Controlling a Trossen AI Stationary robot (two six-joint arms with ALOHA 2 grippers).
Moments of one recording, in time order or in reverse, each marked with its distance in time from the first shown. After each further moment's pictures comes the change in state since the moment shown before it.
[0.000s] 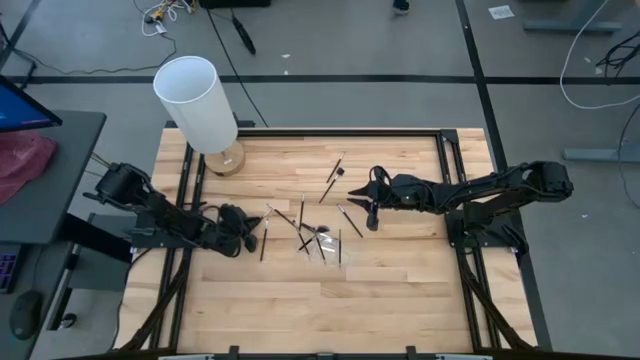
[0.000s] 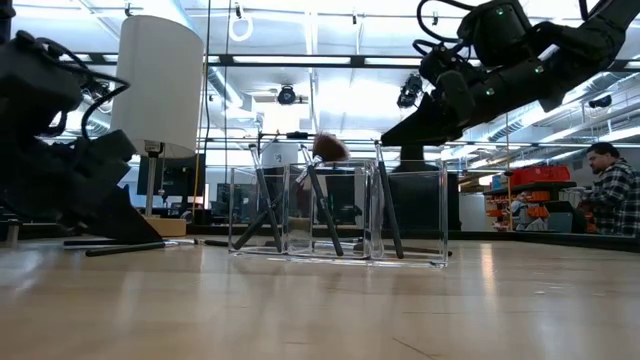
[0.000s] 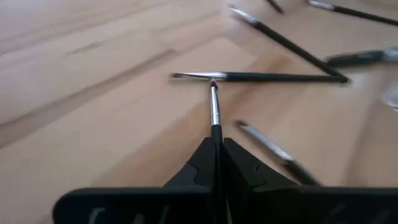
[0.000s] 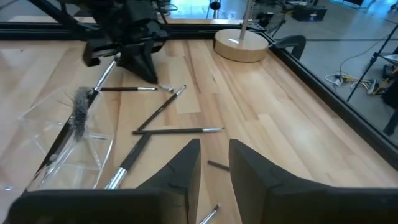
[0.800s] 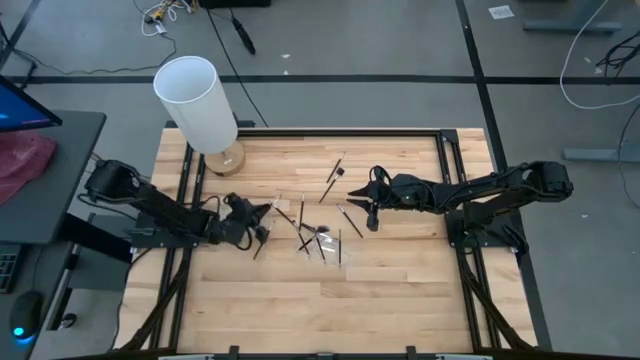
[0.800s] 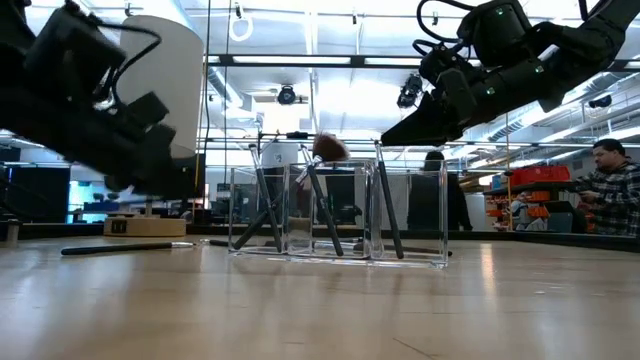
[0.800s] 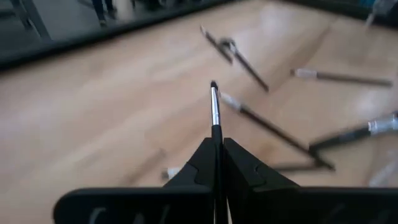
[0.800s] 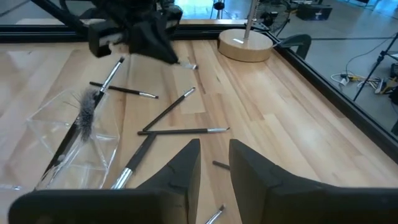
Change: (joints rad) left arm 0.138 -0.132 0.111 0.001 -0.076 0.344; right arm 0.000 0.000 0.000 0.001 -0.018 0.011
